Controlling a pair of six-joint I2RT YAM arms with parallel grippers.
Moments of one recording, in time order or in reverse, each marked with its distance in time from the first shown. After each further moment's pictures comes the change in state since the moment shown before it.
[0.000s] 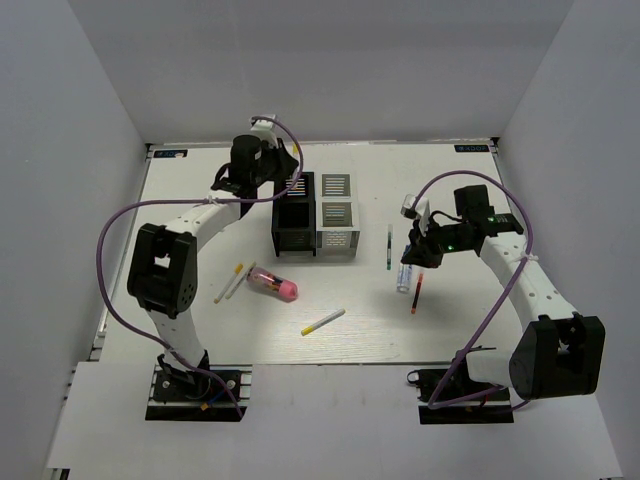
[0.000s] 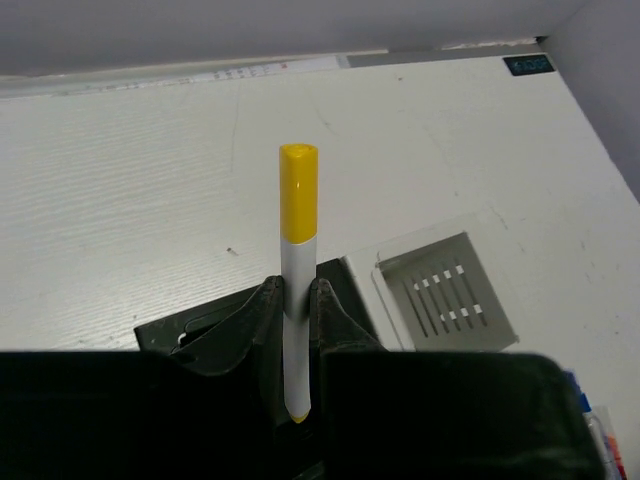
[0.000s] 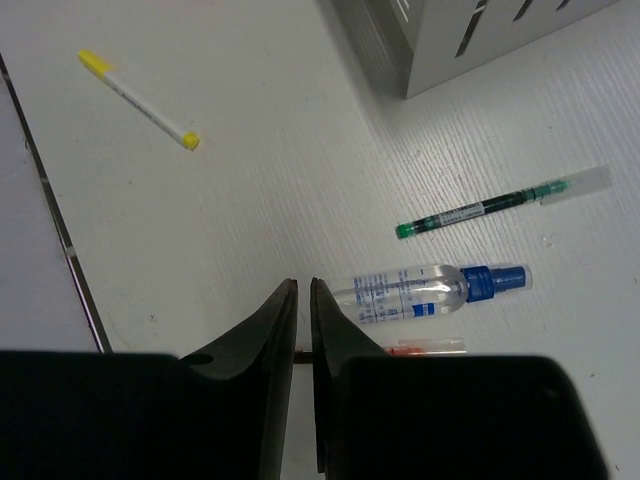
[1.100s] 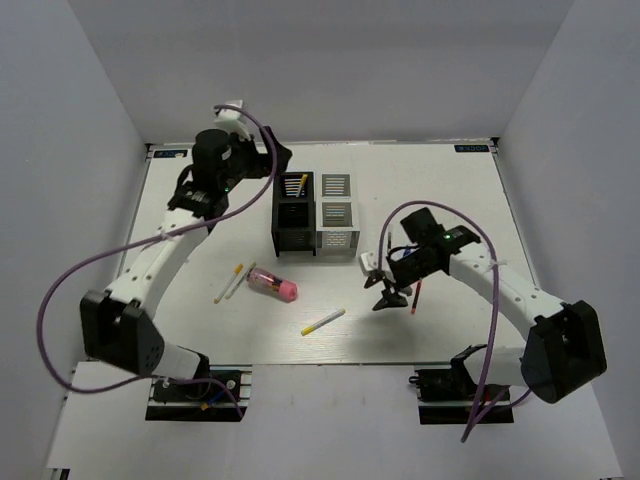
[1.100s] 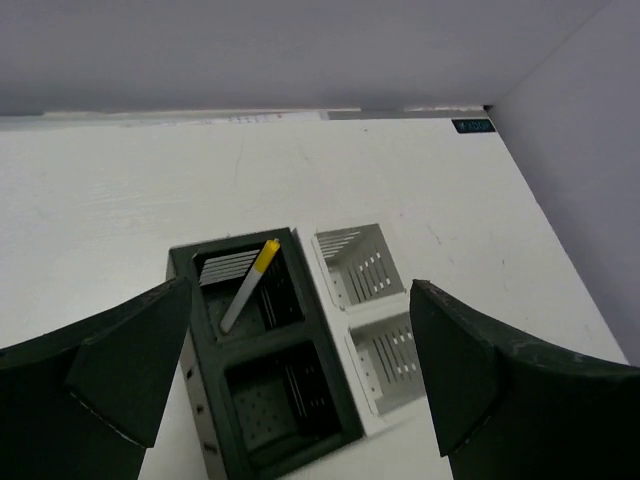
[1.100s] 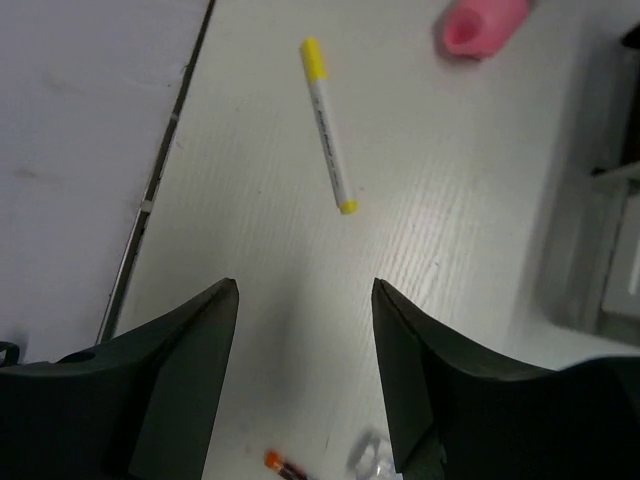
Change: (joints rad) left arm -0.003 -0.353 -0.038 -0.245 -0.072 -0.018; right arm 0.332 0.005 -0.072 -0.077 -0.113 -0.447
